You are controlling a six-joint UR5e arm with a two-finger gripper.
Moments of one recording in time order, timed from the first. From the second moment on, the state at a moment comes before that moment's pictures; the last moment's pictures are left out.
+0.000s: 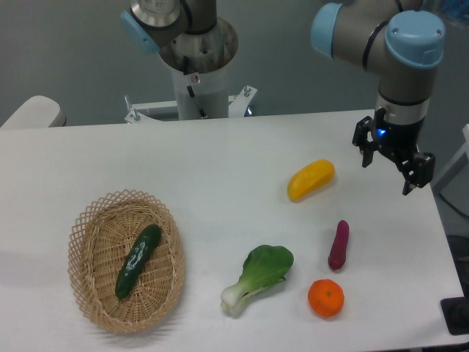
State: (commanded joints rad) arm 2.79 -1.89 -1.49 -1.07 1.51 1.70
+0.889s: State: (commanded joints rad) arm 2.58 -1.80 -1.57 -1.14 1.46 1.26
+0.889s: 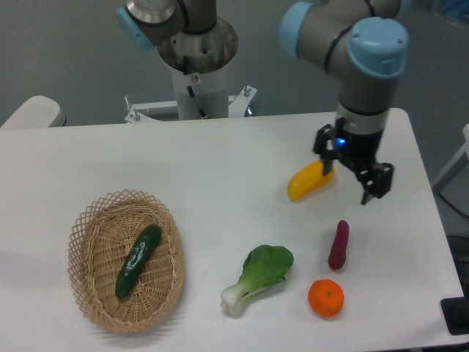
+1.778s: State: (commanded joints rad) arm 2.19 -1.87 -1.66 -1.08 1.47 0.47
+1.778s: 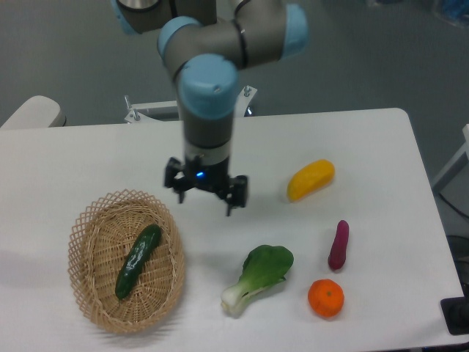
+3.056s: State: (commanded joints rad) arm 2.04 -2.11 -1.66 -0.88 1.56 0.44
